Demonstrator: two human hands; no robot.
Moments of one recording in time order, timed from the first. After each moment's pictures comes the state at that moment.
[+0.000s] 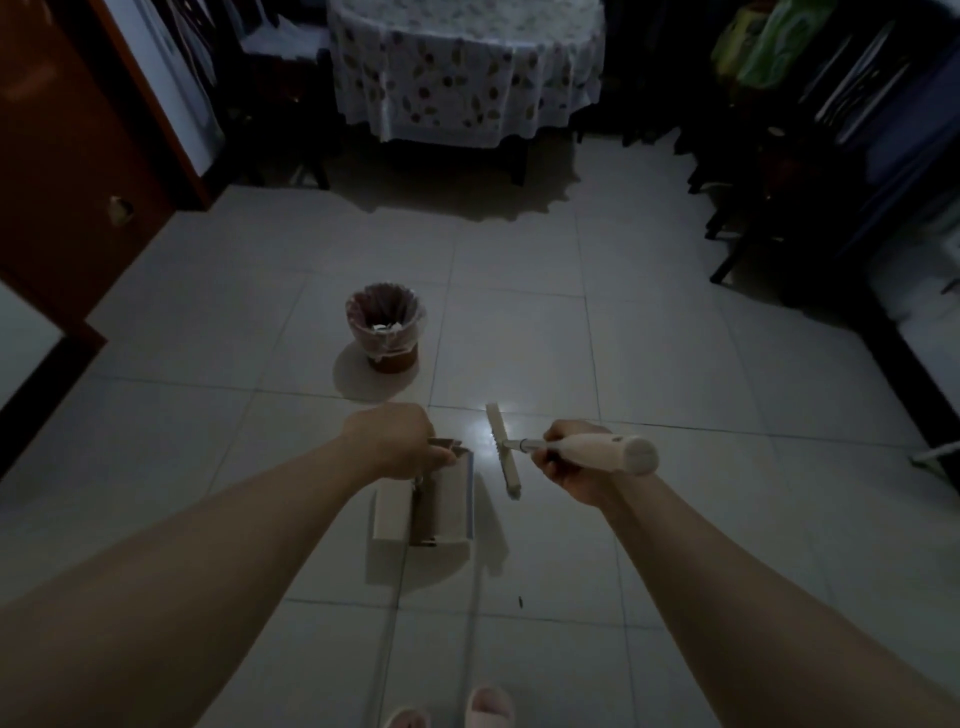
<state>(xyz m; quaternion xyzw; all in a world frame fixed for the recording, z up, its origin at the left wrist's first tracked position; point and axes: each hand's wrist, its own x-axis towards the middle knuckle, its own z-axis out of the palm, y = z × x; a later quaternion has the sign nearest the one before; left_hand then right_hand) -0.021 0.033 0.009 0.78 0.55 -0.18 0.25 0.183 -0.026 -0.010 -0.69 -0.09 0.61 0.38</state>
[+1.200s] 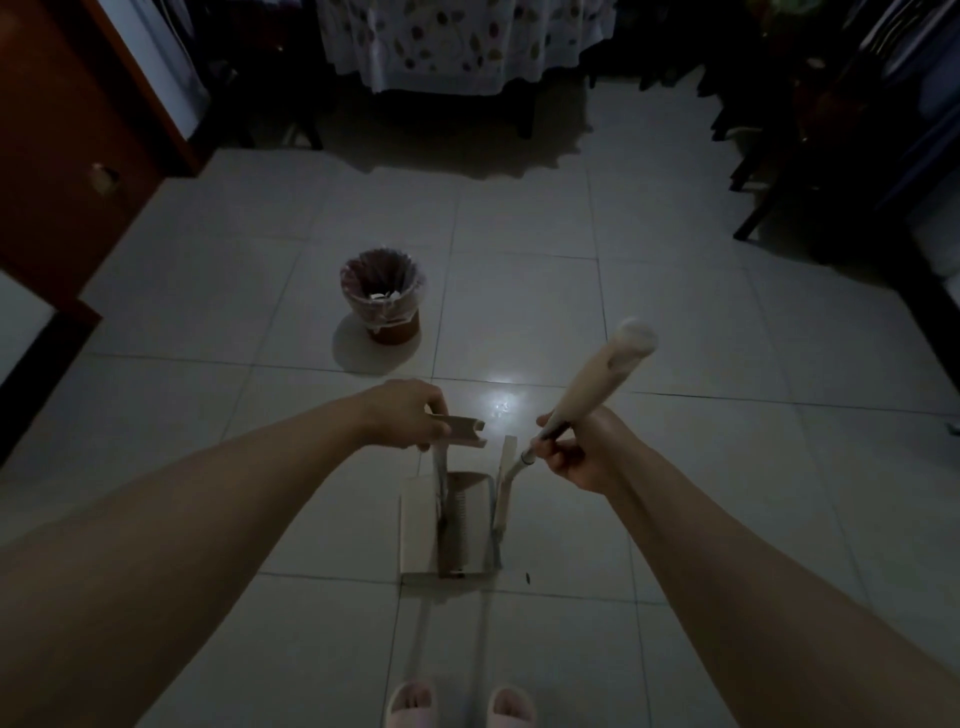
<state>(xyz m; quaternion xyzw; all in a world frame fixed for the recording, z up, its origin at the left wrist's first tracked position) 0.006 0.056 -0.019 0.76 0.50 -0.14 0.38 0.202 -0.017 -0.037 -0.67 -0.06 0.65 0.35</state>
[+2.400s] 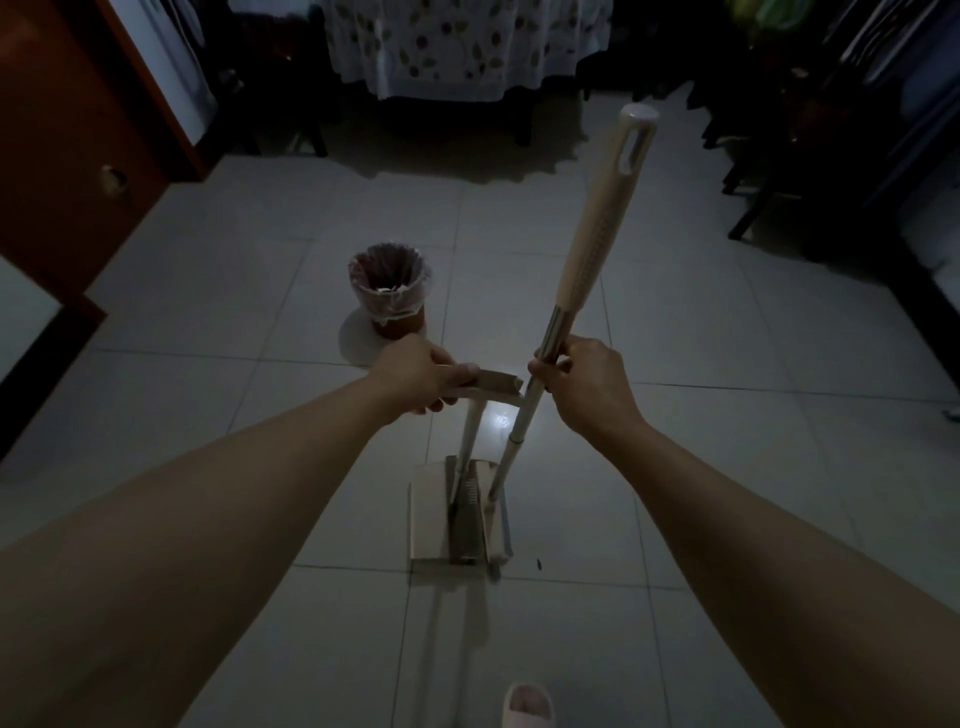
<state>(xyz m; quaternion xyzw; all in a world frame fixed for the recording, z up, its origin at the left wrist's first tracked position) -0.020 0.016 -0.041 0.66 0.58 0.09 0.47 0.151 -0.051 -0.032 -0.75 -0.50 0.29 0.31</state>
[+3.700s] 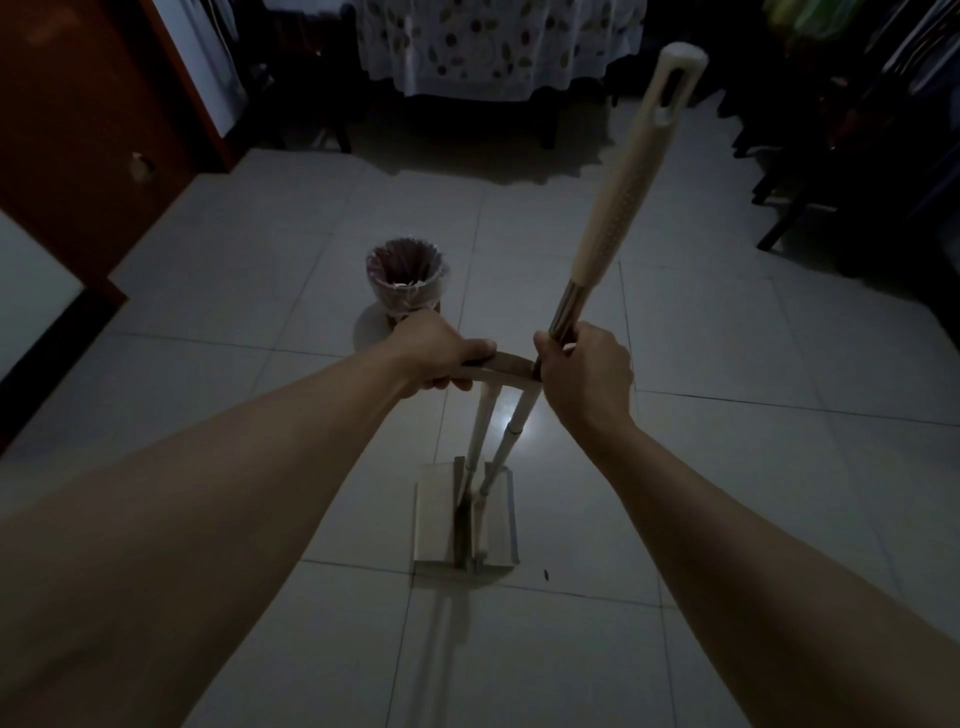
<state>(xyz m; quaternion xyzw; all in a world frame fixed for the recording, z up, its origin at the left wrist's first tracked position) -0.012 0.031 -0.050 0.61 0.63 0.08 0.47 0.125 -0.038 -0.050 -0.79 -0.47 0.22 0.32</state>
